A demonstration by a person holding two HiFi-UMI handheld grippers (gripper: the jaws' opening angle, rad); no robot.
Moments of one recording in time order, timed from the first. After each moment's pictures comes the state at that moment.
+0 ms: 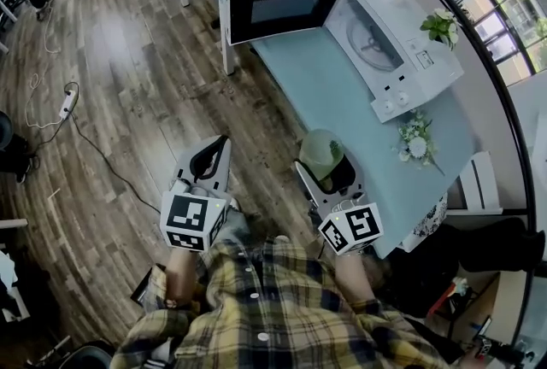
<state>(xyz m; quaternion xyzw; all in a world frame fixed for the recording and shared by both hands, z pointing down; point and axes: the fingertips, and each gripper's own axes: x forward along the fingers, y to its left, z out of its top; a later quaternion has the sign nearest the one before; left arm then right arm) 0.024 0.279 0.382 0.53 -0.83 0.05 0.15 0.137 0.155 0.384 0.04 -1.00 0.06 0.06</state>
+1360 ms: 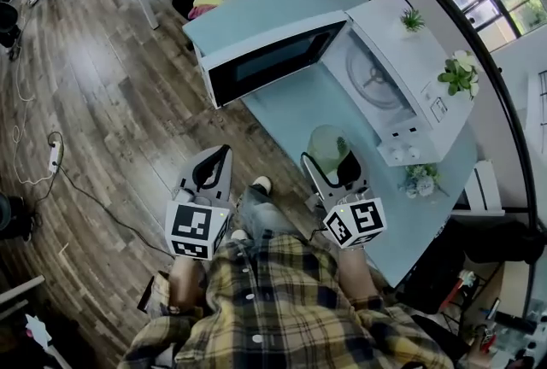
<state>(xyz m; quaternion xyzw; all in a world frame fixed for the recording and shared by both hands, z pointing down) -0.155 0.151 0.410 0.59 -0.78 0.07 0.18 -0.034 0.016 0.407 0.14 -0.98 0.07 0.08</state>
